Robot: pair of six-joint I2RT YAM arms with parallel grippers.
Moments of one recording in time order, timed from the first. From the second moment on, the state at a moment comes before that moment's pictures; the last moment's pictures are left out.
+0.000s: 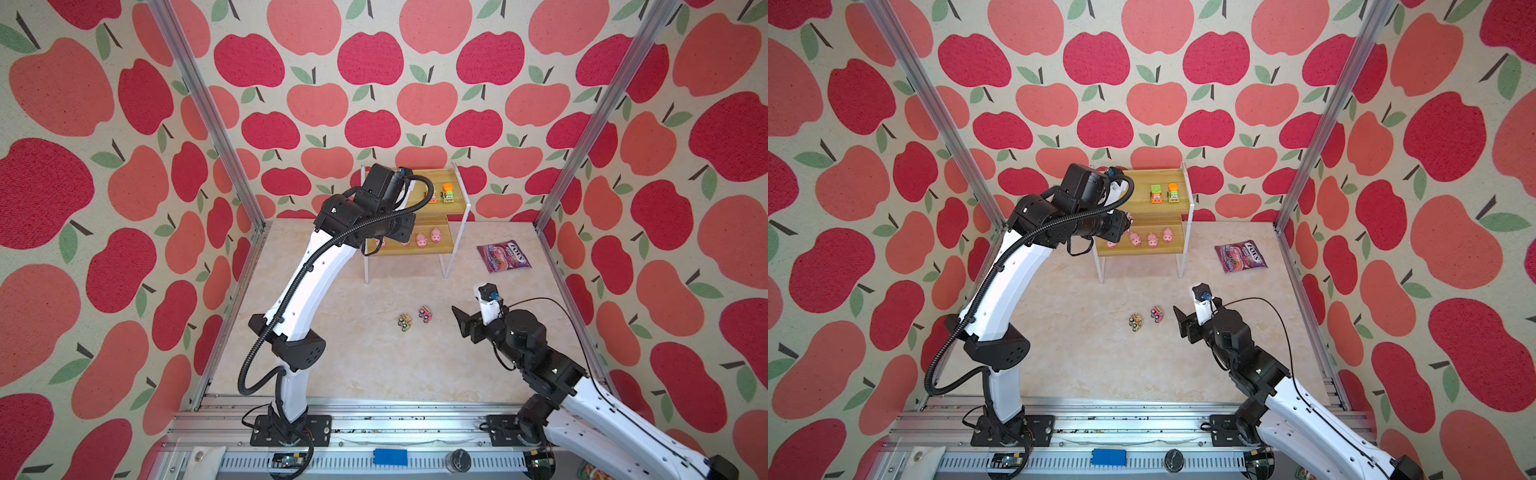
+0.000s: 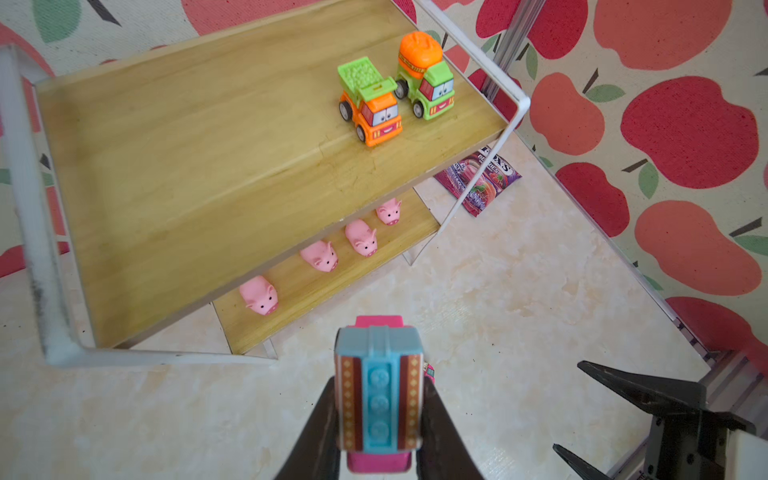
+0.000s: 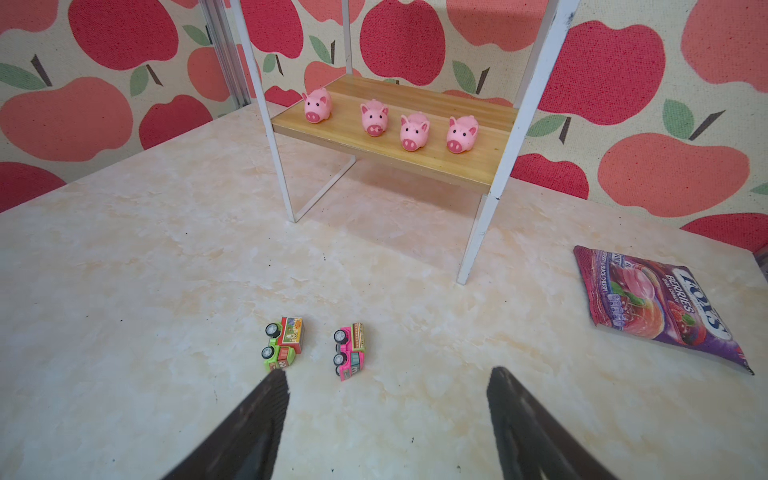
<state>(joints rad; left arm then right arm) -0.68 1.98 2.66 -1.34 -0.06 -0.14 0.78 0.67 0.51 -0.16 0.20 0.04</state>
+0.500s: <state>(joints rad) -0.55 2.00 2.70 -1.25 -0.10 -0.14 0.78 0.79 0.61 -0.15 0.13 0.04</state>
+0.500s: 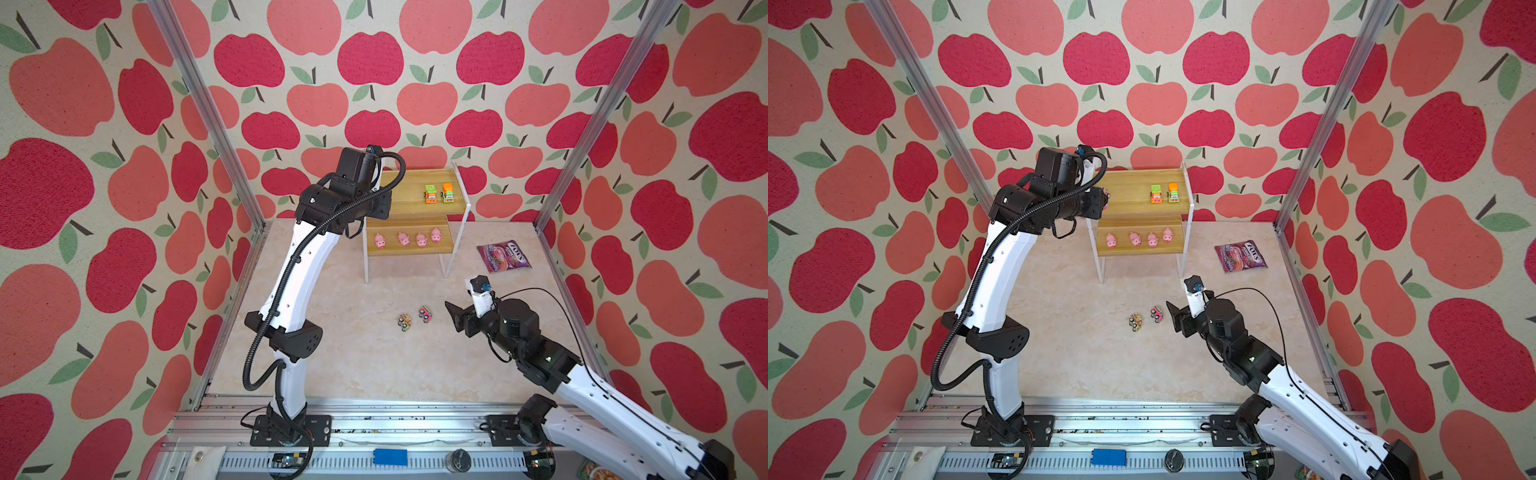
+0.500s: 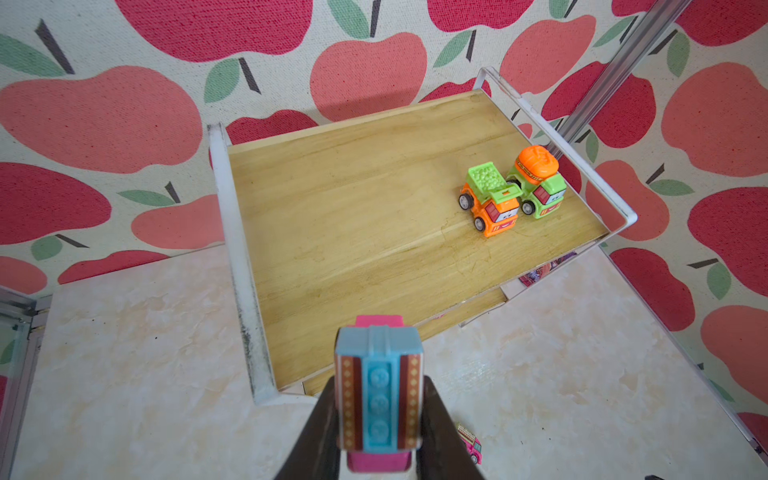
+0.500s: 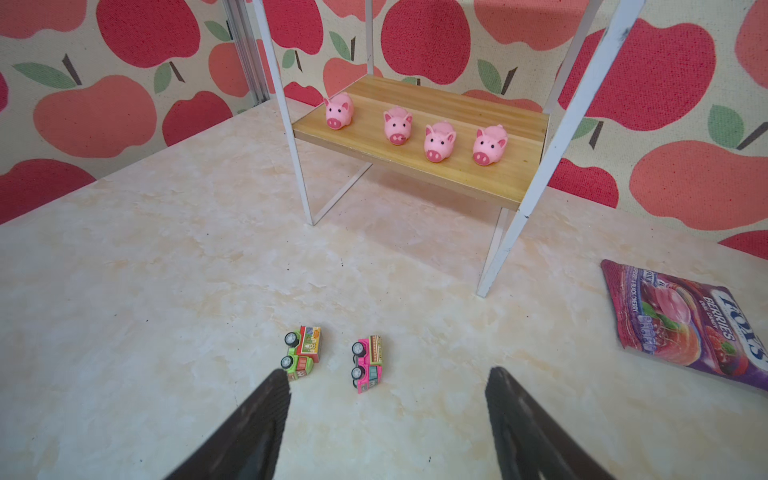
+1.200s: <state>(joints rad) -0.50 2.12 2.72 -1.17 -0.17 -0.16 0.78 0.80 0.62 -0.11 0.10 0.04</state>
